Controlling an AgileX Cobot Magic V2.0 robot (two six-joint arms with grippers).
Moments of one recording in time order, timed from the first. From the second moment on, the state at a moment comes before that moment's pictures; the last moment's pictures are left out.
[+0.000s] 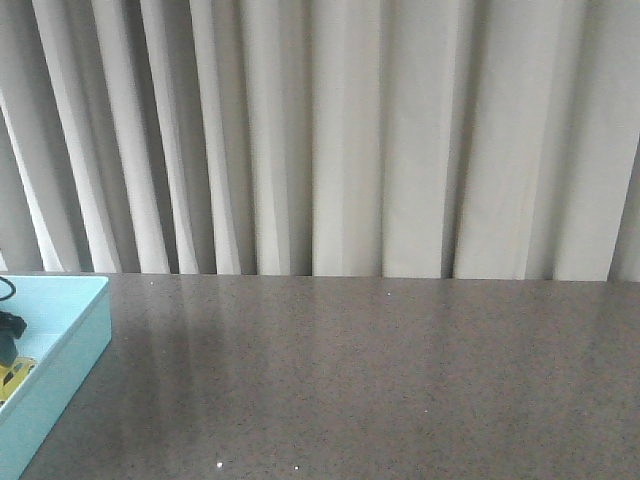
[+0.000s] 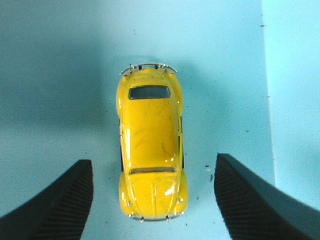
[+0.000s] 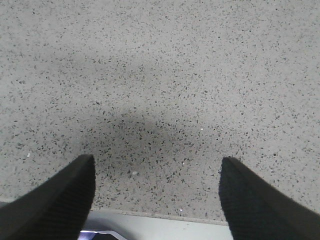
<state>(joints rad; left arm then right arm) 0.30 2.19 -2.14 -0.15 1.24 0.32 0.05 0.69 -0.65 -0.08 0.93 0.04</state>
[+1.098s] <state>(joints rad) 0.30 1.32 -1.76 -0.17 1.27 0.20 0.05 0.69 -0.65 -0.08 0.94 0.04</state>
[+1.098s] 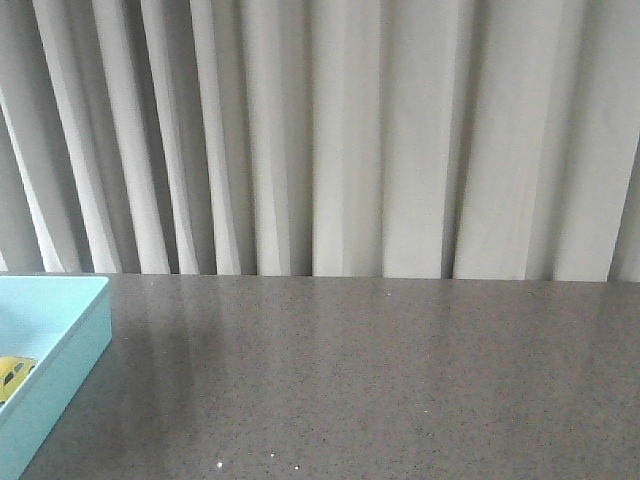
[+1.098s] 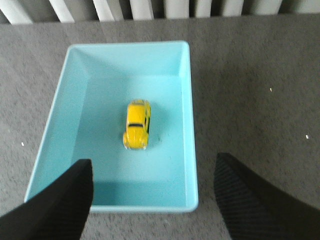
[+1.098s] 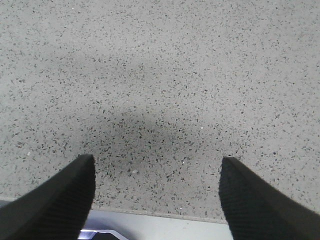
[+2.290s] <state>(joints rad) -0.06 0.48 -0.57 -0.15 0.47 0.13 0.05 0.69 -0.65 -0.08 0.94 0.04</state>
